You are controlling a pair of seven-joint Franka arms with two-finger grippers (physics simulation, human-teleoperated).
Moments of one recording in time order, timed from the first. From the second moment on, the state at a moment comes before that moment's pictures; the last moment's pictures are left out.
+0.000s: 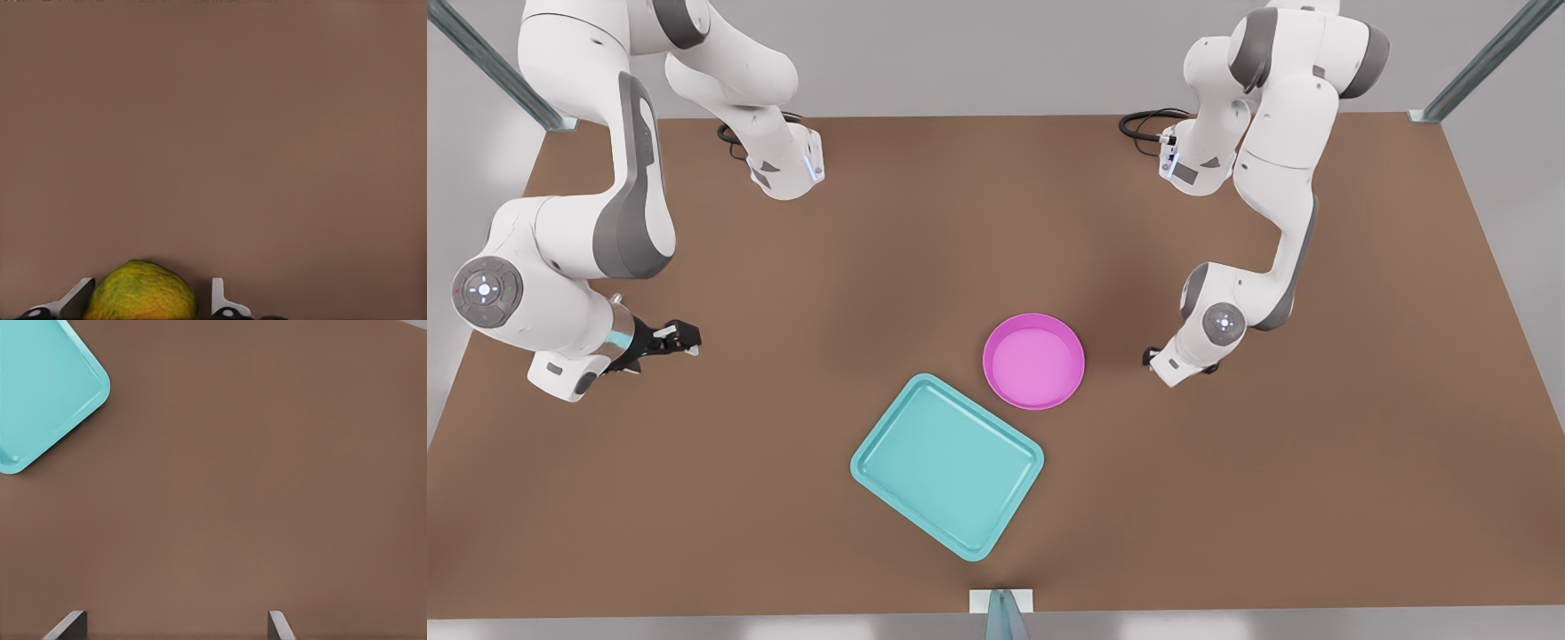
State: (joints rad) left arm -0.24 0.49 -0.02 -2.13 0.03 2.54 -0.12; right arm -0.09 0.29 0.15 -1.44 -0.06 1.60 -0.26
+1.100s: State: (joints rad) left arm -0.57 0.36 0.56 -1.38 -0.04 1.64 -0.37; right arm 0.52 0.61 0.16 -1.52 0.27 1.99 -0.05
